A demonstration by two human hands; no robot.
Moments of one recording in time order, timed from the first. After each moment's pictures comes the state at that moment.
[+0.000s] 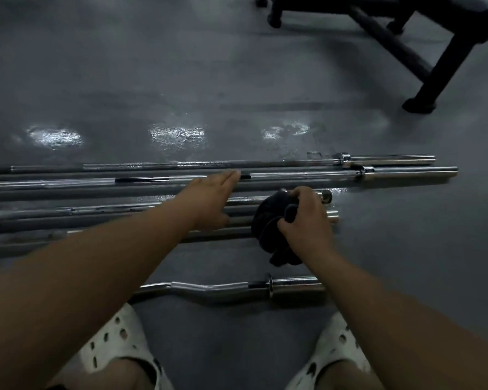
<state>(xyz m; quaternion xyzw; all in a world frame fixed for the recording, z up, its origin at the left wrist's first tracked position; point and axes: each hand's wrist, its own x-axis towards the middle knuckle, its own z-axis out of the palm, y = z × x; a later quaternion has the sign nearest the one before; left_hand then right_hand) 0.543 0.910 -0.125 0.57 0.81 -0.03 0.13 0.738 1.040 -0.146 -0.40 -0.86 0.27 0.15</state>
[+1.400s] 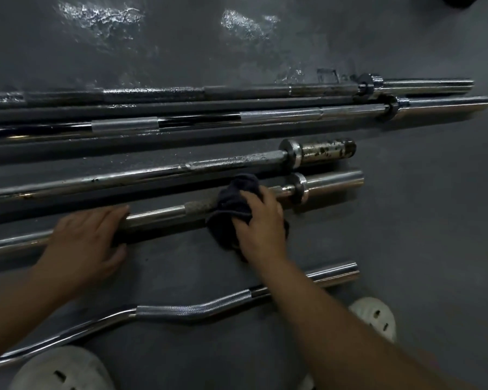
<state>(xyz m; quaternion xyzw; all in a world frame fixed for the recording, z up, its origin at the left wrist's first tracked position) 0.421 0.806 -0.371 0.54 0.83 0.04 0.14 0.643 1.035 -0.327 -0.45 -0.85 0.28 0.04</state>
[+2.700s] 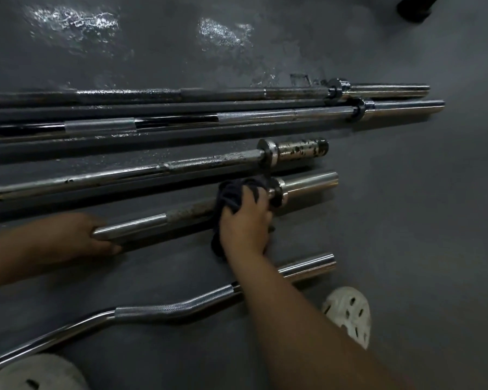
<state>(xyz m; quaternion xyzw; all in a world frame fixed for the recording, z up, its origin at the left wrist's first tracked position) 0.387 0.840 -0.381 0.44 0.78 0.03 0.44 0.635 1.027 -0.318 -0.61 -0.75 0.25 0.01</state>
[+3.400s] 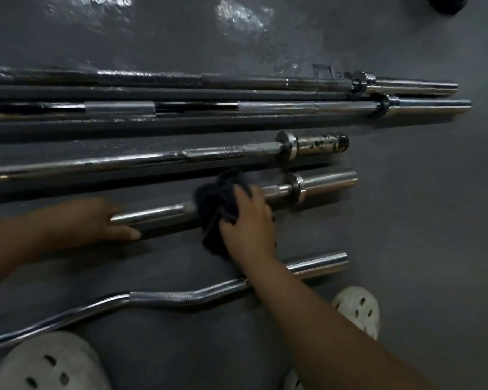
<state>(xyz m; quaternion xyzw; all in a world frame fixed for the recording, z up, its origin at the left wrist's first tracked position) 0.392 0.836 -0.371 0.46 0.78 0.00 0.42 0.645 1.008 -0.331 -0.47 -0.85 0.25 -0.04</state>
